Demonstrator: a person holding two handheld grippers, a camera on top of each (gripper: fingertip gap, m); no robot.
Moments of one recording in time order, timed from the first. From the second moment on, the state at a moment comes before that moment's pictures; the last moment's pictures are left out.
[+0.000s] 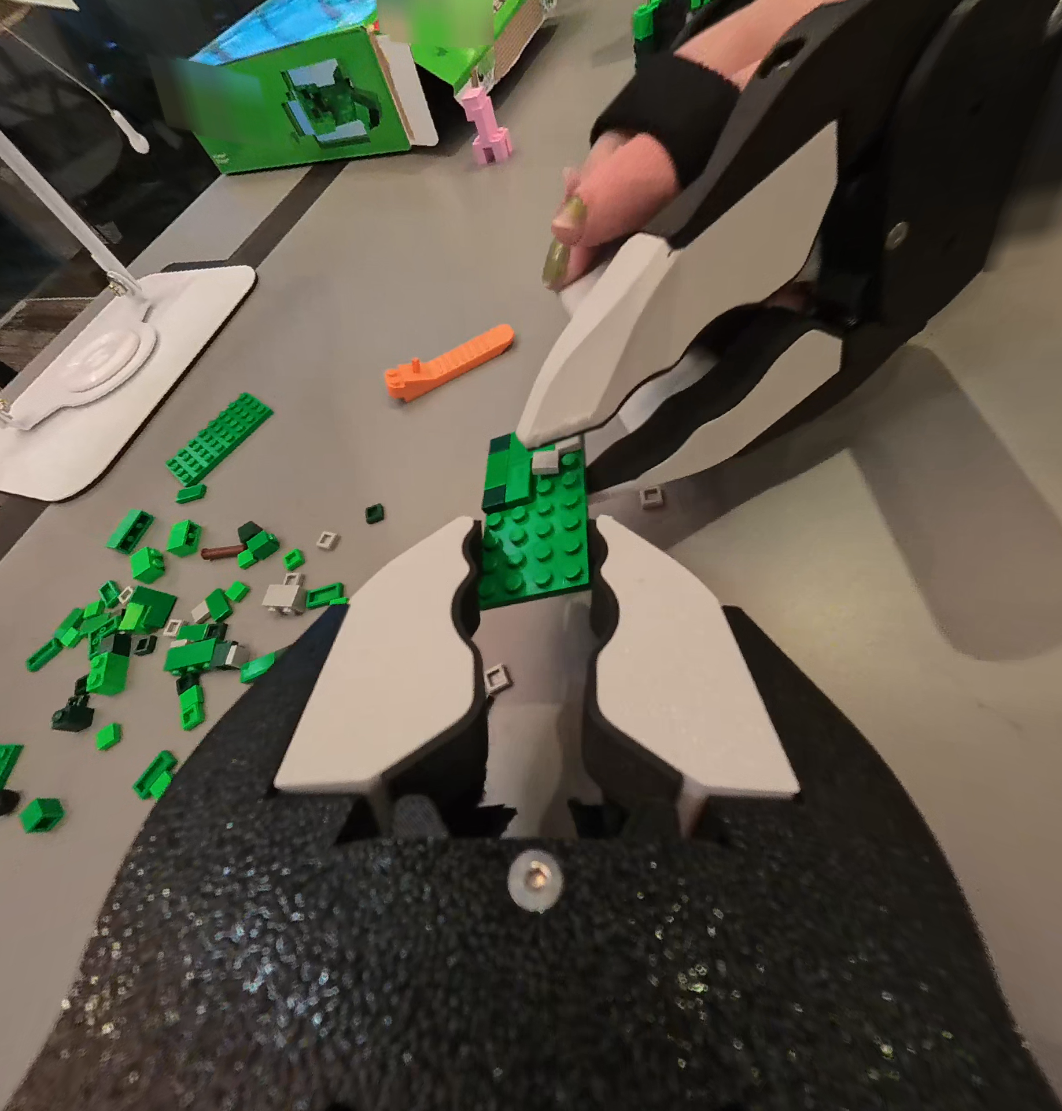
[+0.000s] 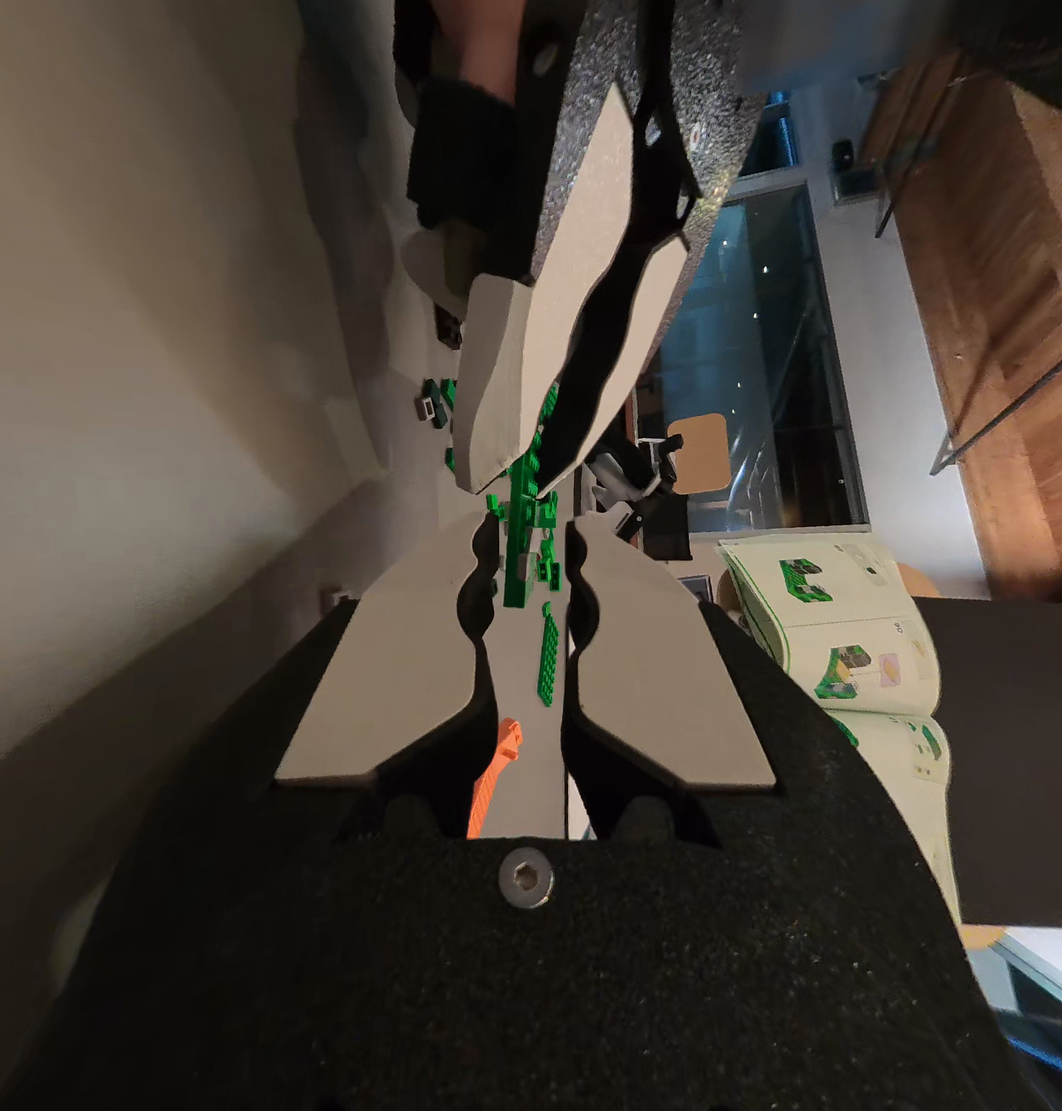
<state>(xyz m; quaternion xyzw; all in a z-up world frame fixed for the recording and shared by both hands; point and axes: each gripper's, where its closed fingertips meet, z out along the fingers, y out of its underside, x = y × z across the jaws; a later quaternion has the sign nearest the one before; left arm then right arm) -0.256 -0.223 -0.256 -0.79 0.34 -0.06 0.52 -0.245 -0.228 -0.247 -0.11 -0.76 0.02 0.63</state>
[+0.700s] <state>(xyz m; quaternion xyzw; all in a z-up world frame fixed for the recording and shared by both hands) -0.247 -0.222 -0.264 -0.77 0.38 -0.01 0.52 -0.242 -0.220 -0.260 -0.15 -0.80 0.06 0.58</state>
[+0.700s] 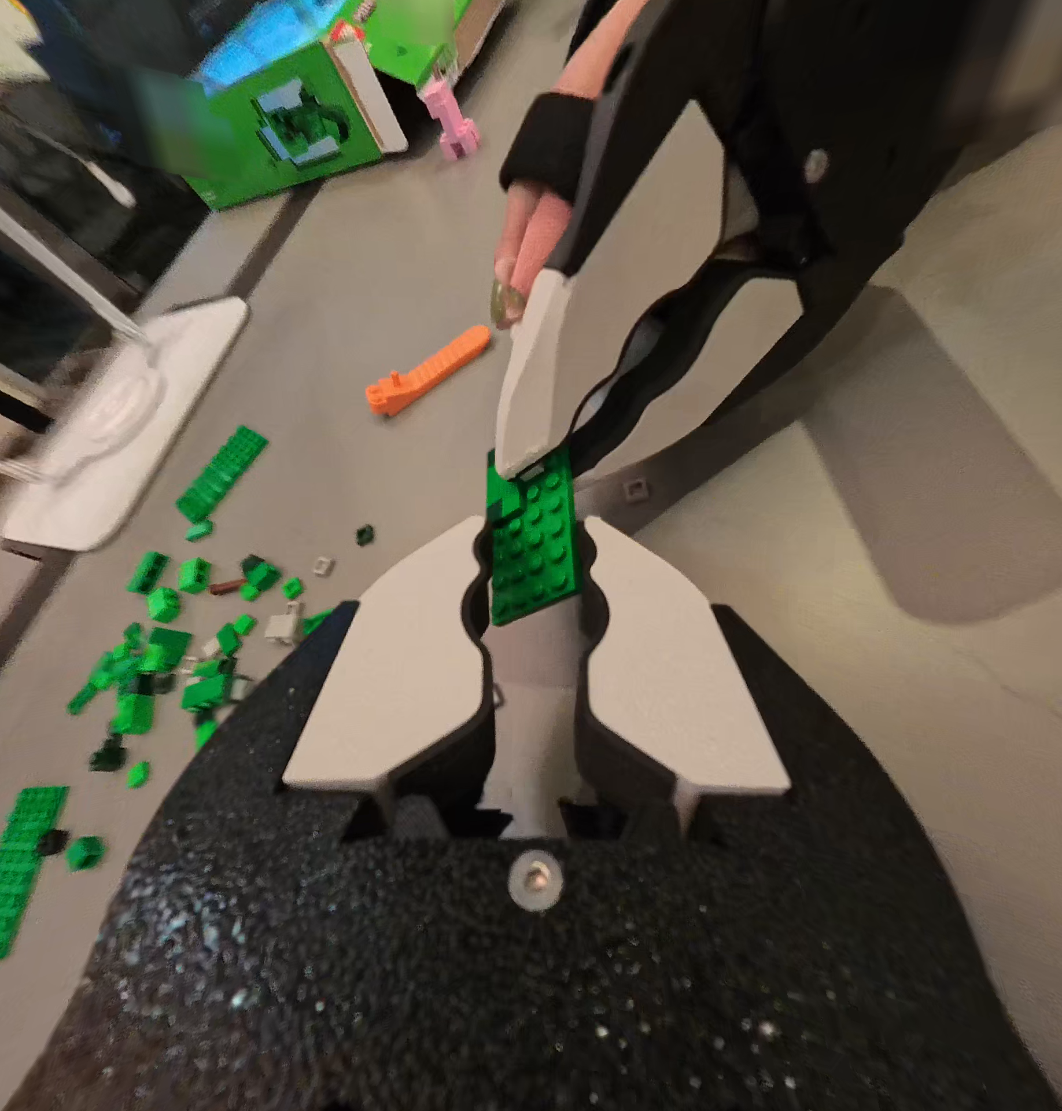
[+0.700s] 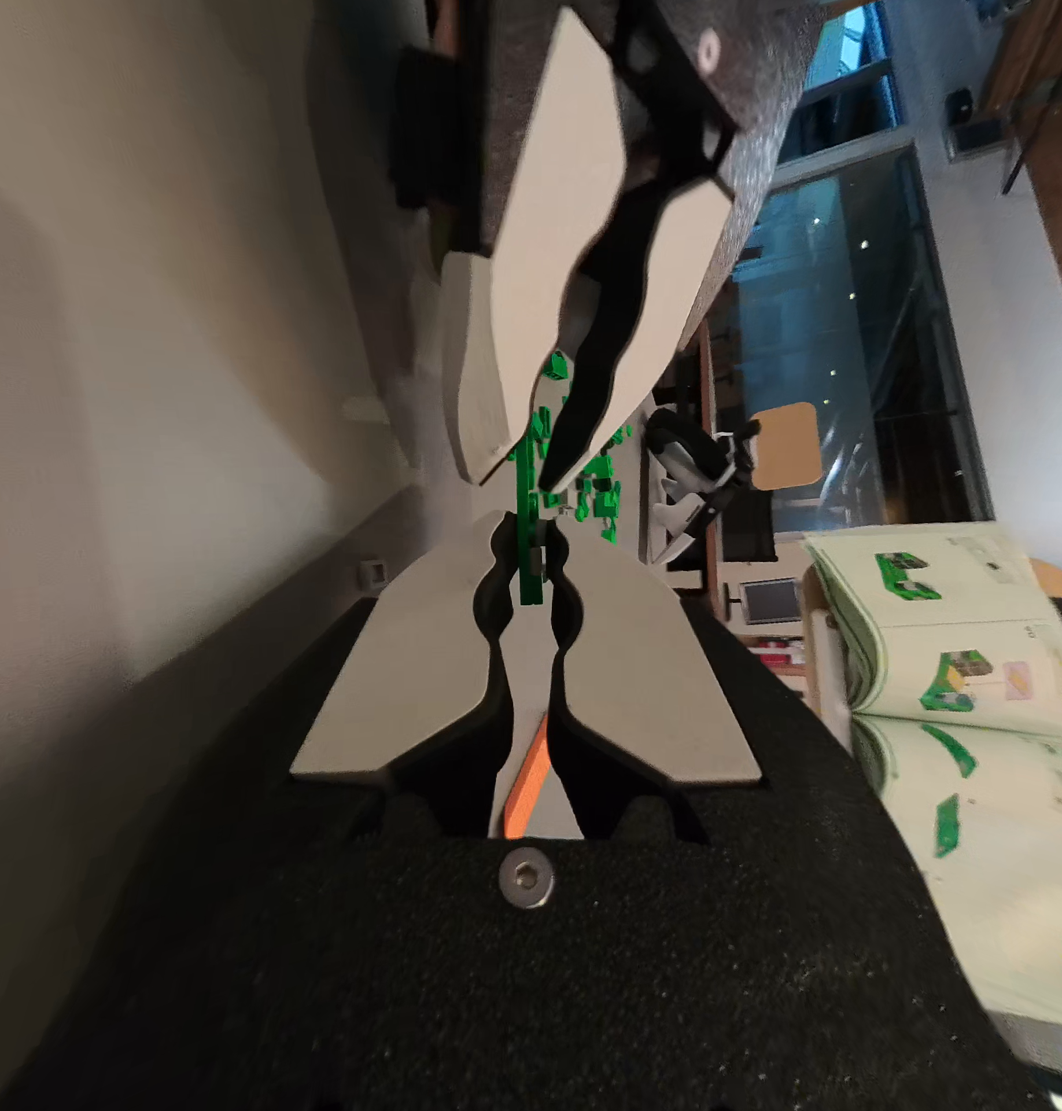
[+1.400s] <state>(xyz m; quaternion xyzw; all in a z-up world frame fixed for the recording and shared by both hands) -0.246 -0.221 -0.266 -0.66 0.52 0.20 0.50 -0.228 -0.221 -0.265 -0.11 -0.83 0.11 0.53</state>
